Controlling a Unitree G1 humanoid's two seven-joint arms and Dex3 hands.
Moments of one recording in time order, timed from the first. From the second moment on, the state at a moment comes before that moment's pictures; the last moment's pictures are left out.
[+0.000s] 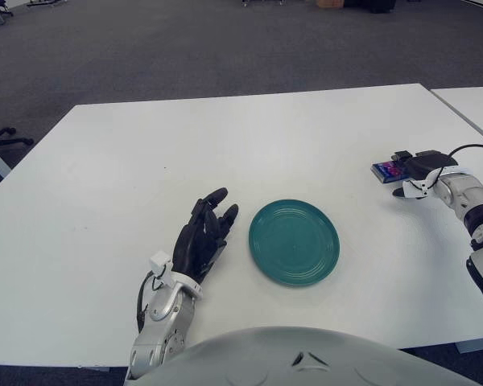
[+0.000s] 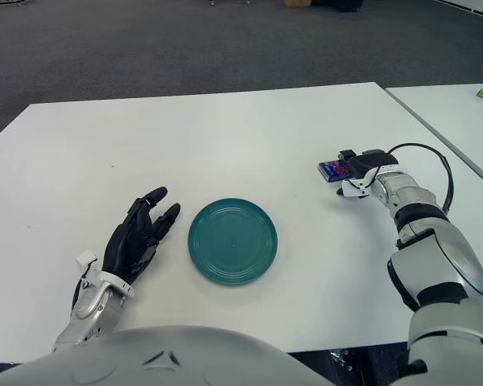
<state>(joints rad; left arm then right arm) 0.48 -0.05 -0.14 -0.33 -0.36 0.06 -0.18 -0.73 -0.75 0.64 1.21 -0.90 -0.27 -0.10</state>
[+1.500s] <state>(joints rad) 0.46 -0.07 -0.15 -0.32 -0.35 0.06 -0.18 -0.72 -0.73 0.72 1.32 -0.91 -0.24 -0.31</state>
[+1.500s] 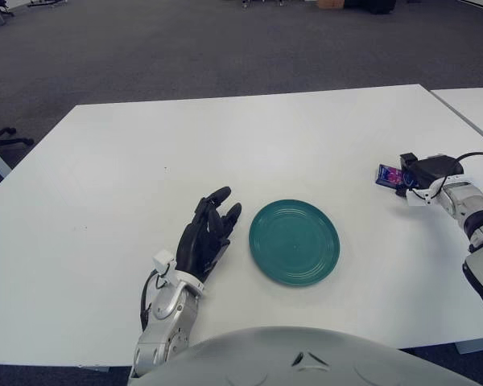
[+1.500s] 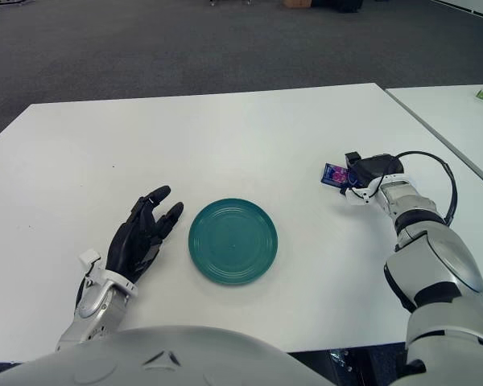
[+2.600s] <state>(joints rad) 0.35 -0.09 -0.12 -0.21 -0.34 0.06 -0.18 -0.80 -0.74 0.63 1.28 -0.85 -0.24 -0.27</state>
